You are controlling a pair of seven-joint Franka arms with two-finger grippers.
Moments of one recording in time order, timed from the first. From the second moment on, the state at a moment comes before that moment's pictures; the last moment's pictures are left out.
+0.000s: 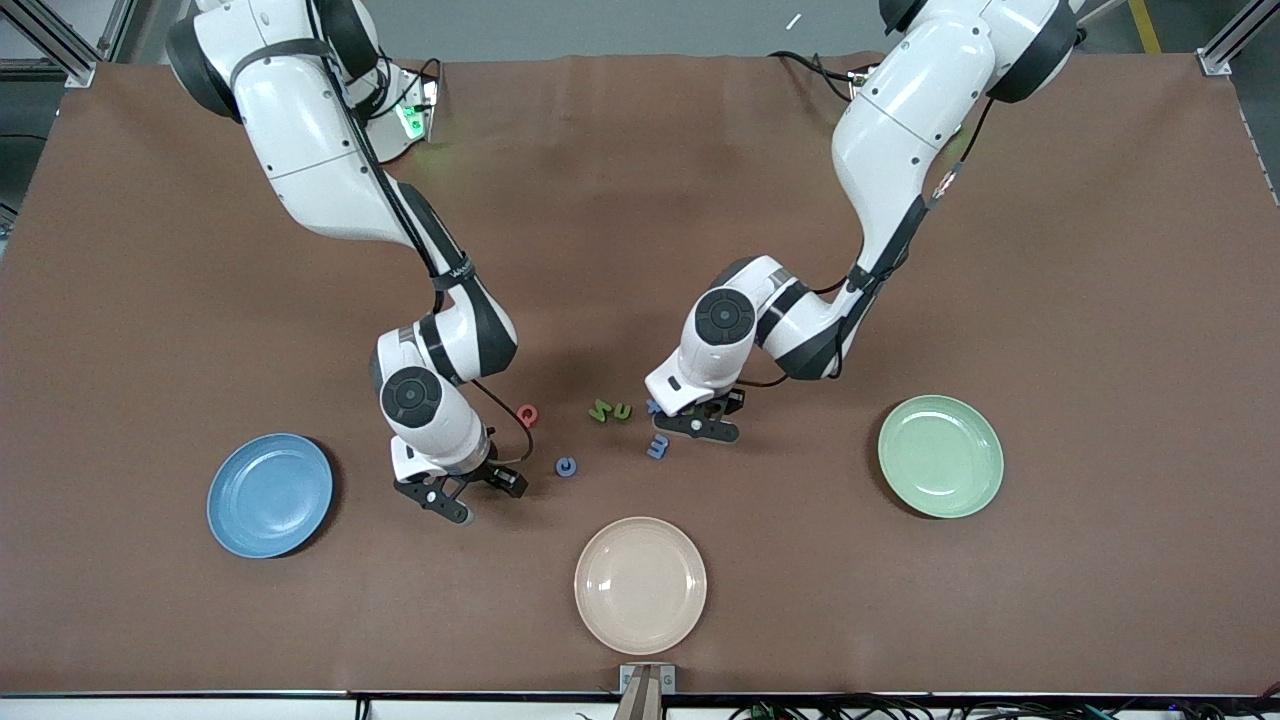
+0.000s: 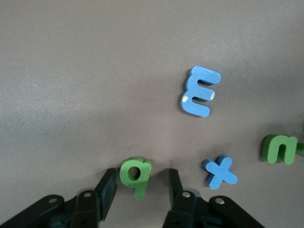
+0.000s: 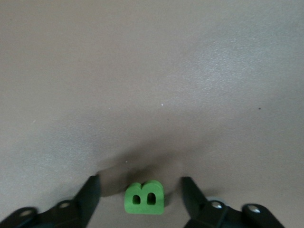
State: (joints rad) left arm -0.46 0.84 -0.25 -1.53 0.24 2.41 -0.60; right arm 0.41 0.86 -0.03 -1.48 0.02 2.45 0.86
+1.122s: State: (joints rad) left arm -0.12 0.71 -0.22 -1.52 0.27 2.30 -0.46; right arm 0.21 0.84 -0.04 -1.25 0.02 2.03 0.37
